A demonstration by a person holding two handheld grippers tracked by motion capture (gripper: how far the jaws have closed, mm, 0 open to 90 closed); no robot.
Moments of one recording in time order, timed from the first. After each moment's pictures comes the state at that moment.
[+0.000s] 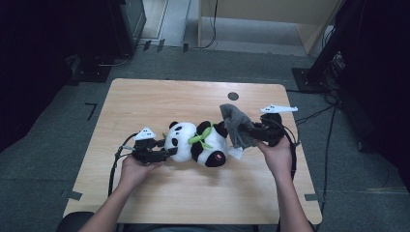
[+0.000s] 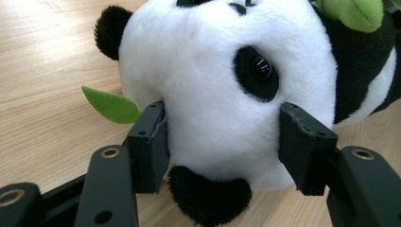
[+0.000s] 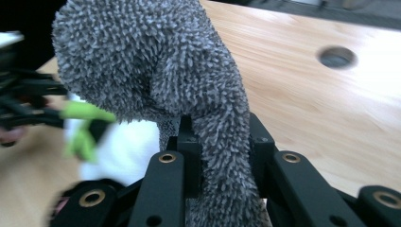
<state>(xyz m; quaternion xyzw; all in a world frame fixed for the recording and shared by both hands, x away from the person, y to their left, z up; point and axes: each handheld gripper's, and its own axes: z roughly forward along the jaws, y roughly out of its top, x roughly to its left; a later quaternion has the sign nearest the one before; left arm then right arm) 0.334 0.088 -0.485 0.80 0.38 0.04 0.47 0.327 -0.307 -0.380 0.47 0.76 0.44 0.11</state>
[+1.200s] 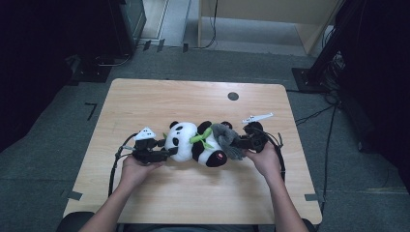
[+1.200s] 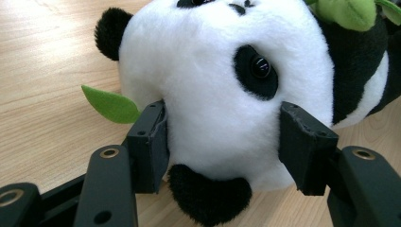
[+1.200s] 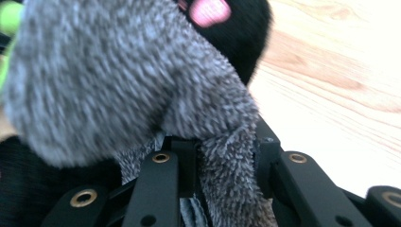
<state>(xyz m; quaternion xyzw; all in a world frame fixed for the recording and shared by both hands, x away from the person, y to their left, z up) 0.334 0.087 -0.485 0.79 0.38 0.04 0.47 0.351 -0.292 -0.452 0.46 0.80 0.37 0.02</state>
